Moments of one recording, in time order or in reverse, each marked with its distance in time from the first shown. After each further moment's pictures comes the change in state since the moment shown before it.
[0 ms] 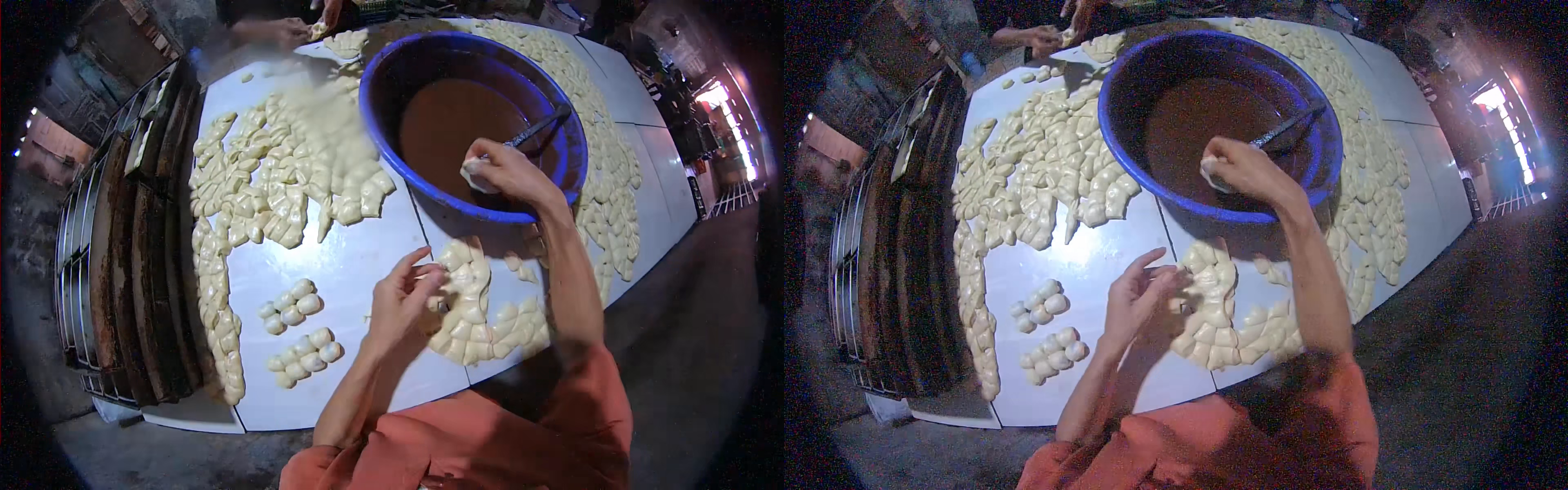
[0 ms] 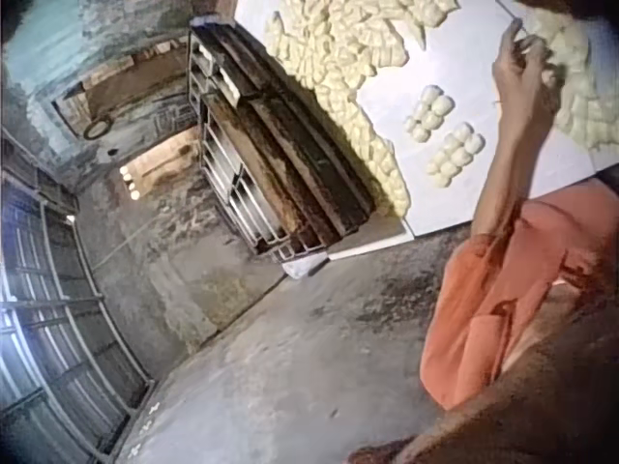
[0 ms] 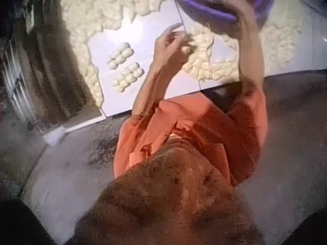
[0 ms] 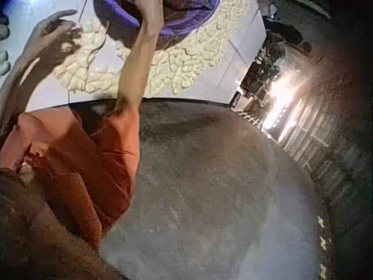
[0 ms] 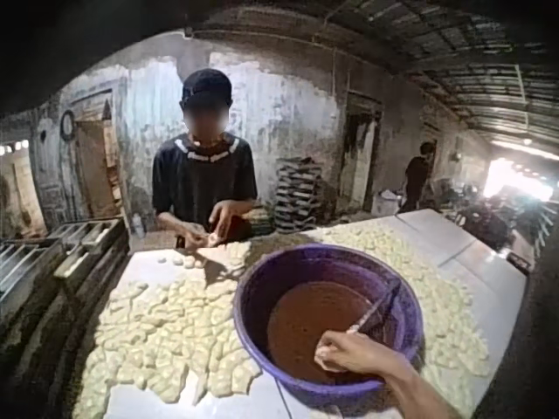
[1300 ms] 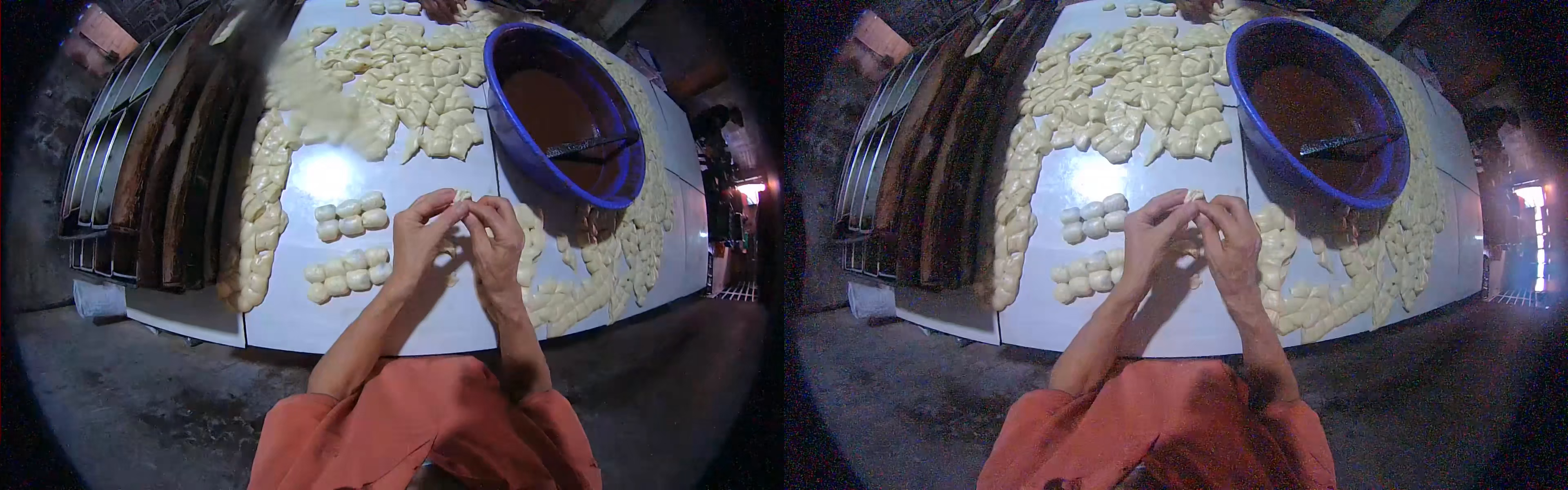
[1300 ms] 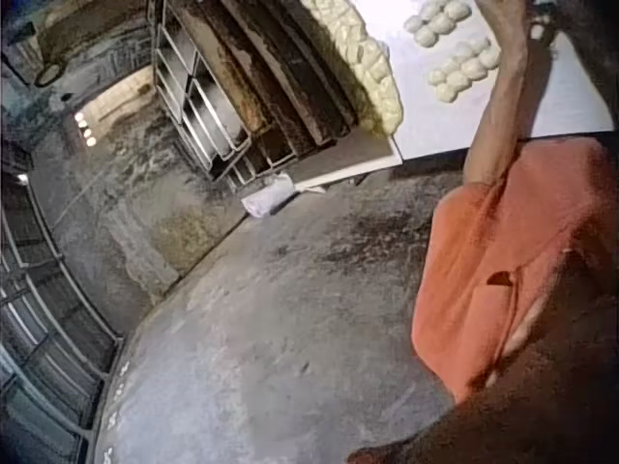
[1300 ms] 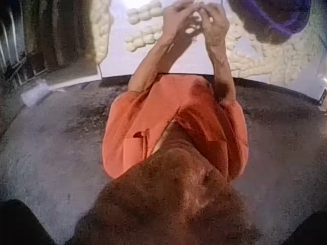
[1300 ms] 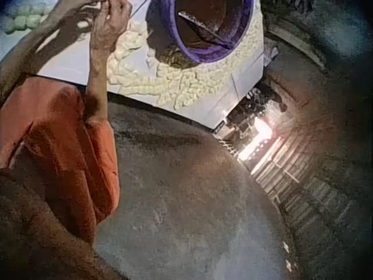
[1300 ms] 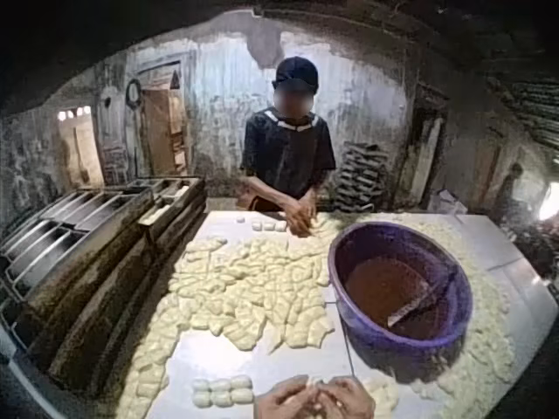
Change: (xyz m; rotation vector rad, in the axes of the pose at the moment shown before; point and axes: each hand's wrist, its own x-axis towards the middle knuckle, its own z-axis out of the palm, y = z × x) left_hand -0.036 0.008 -0.061 -0.090 0.346 0.197; right_hand -0.109 -0.109 0.195 0.265 0.423 -0.237
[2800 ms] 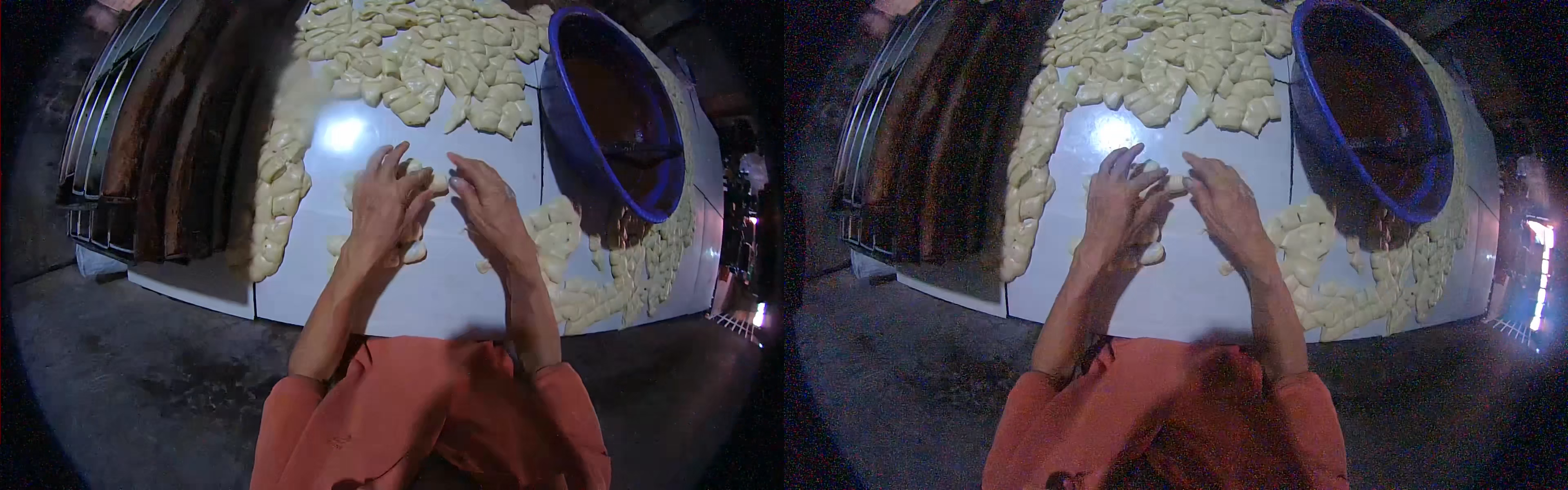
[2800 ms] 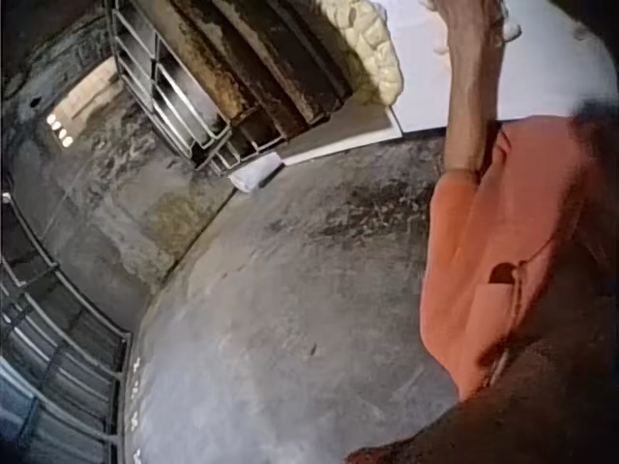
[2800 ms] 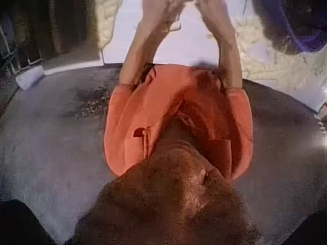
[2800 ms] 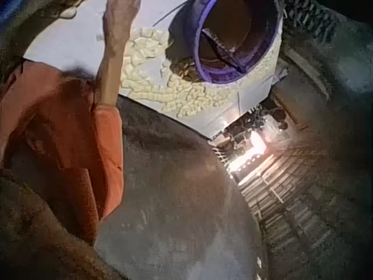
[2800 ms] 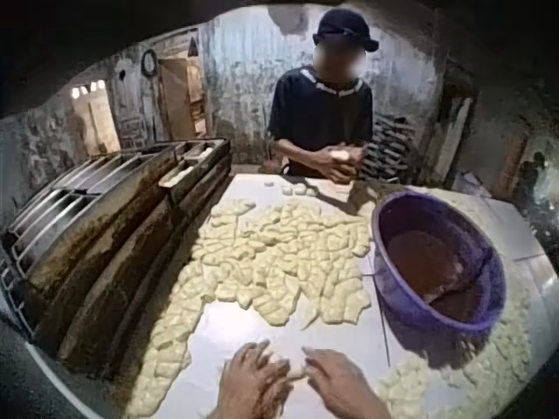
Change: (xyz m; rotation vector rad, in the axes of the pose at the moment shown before) left_hand 0.010 0.016 -0.108 1.343 -0.030 0.537; right_hand 0.030 0.013 0.059 -0.080 -0.445 0.033
